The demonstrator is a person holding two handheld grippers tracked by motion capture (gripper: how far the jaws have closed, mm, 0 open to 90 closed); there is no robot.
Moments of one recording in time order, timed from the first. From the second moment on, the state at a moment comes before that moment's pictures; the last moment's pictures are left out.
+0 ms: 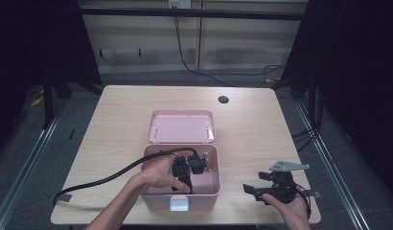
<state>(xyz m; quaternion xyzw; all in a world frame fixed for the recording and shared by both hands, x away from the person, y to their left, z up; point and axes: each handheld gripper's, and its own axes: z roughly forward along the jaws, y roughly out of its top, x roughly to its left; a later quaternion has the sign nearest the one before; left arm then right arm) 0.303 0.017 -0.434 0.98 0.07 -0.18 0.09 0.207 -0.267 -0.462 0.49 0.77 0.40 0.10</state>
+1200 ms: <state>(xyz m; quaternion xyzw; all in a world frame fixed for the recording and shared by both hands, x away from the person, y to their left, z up) 0.299 0.051 -0.380 0.97 0.09 -0.13 0.16 0.207 -0.266 -0.462 0.49 0.77 0.40 0.10</state>
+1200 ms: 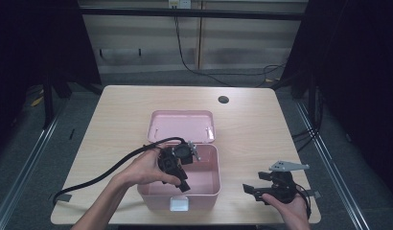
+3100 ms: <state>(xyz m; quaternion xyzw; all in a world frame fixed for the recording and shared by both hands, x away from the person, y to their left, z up) 0.292 0.154 -0.322 0.96 0.13 -0.07 0.24 0.208 -0.266 -0.462 0.49 0.77 0.40 0.10</state>
